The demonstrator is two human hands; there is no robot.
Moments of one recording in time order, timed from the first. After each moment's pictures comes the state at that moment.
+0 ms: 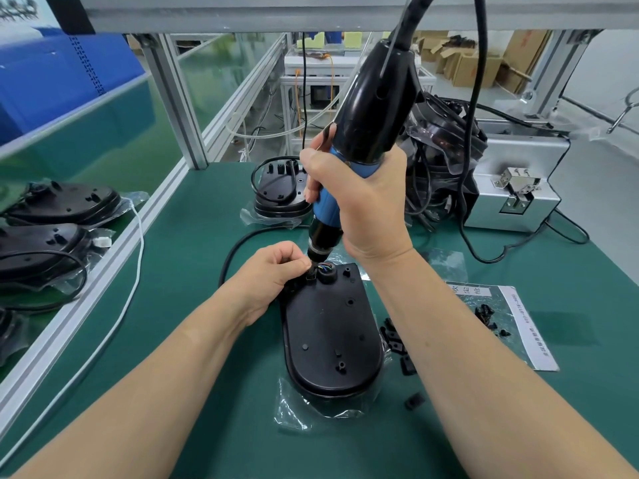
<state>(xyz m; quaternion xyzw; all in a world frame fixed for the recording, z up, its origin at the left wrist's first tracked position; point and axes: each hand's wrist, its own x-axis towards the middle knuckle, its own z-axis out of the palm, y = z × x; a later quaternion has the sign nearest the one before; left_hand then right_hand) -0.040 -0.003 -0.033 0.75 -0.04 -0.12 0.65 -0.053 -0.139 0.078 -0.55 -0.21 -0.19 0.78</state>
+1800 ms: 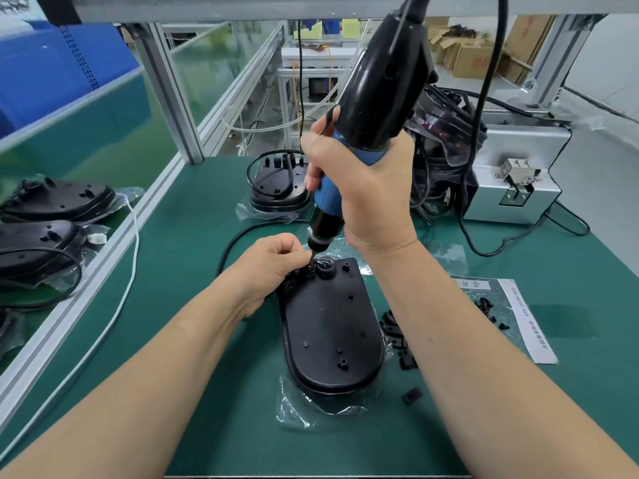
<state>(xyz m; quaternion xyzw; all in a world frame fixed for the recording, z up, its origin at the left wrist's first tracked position) -0.036 -0.008 -0.026 0.77 -0.03 -0.12 0.63 -0.056 -0.143 0.084 -0.55 -0.21 -0.21 0.78</state>
